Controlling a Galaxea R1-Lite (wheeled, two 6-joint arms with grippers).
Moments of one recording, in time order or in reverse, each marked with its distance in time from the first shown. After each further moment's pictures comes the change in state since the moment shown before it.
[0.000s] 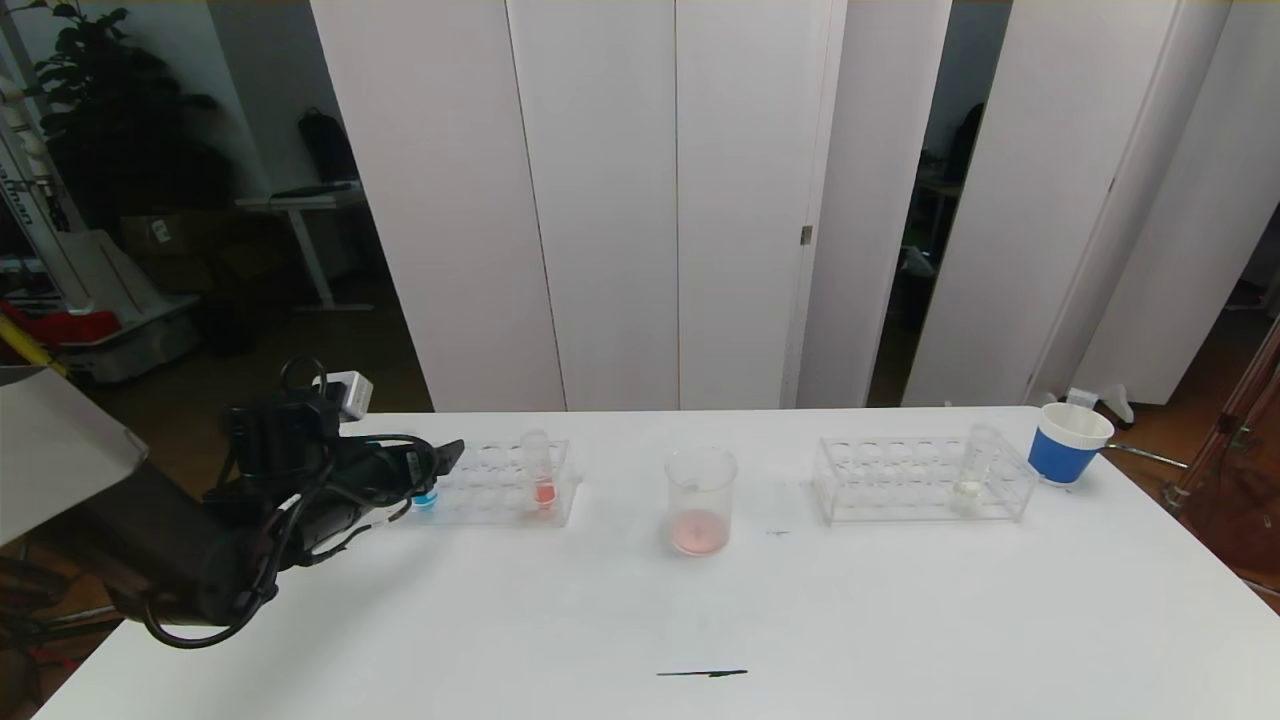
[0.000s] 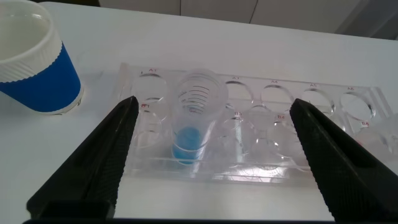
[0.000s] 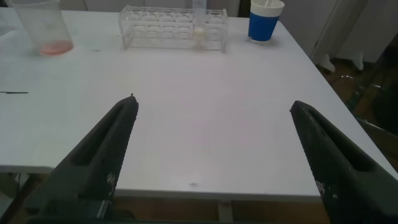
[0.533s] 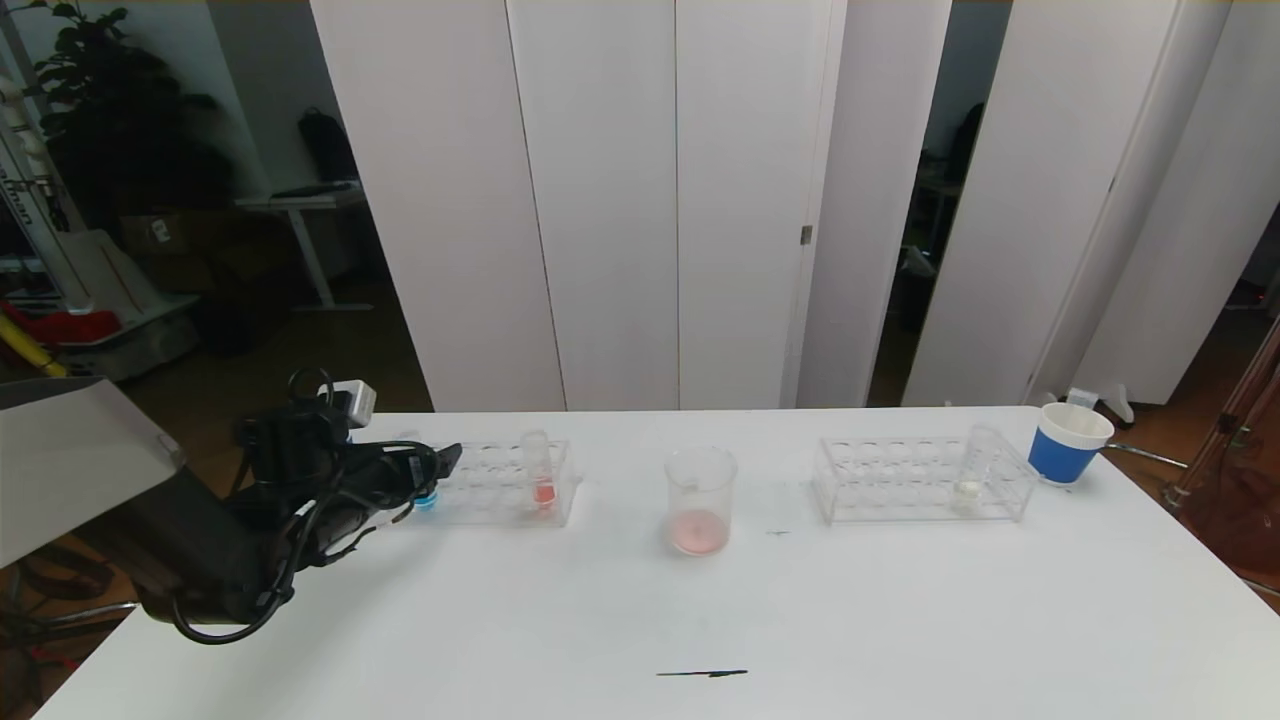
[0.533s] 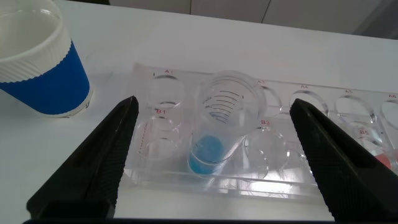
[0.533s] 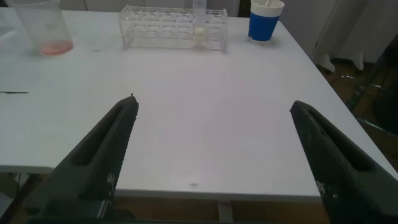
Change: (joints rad) left arm 0.024 0.072 -0.026 -0.055 0.017 0.011; right arm 0.000 0.000 0.000 0.000 0.000 0.000
